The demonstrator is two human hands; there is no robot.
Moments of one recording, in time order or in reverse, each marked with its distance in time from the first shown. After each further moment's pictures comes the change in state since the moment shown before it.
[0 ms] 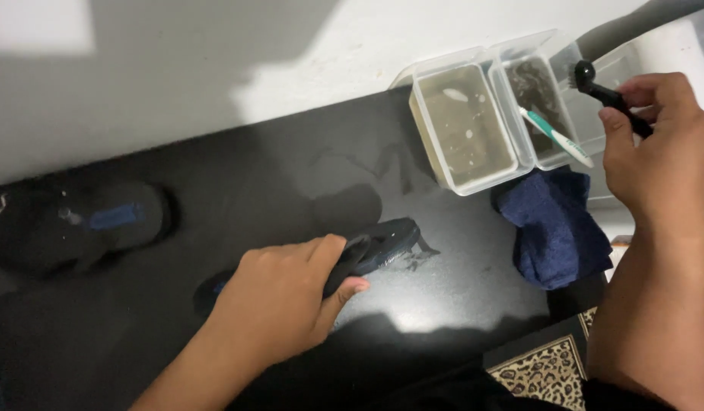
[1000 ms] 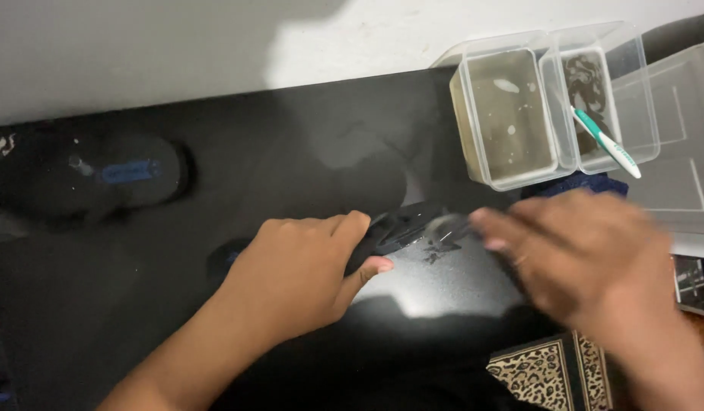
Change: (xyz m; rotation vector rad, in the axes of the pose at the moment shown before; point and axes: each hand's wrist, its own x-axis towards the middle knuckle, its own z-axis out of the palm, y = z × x) left_hand 0.004 -0.002 -0.004 0.020 -0.120 -0.095; right_hand -0.047 -0.139 -0.018 -0.134 -0.190 -0.742
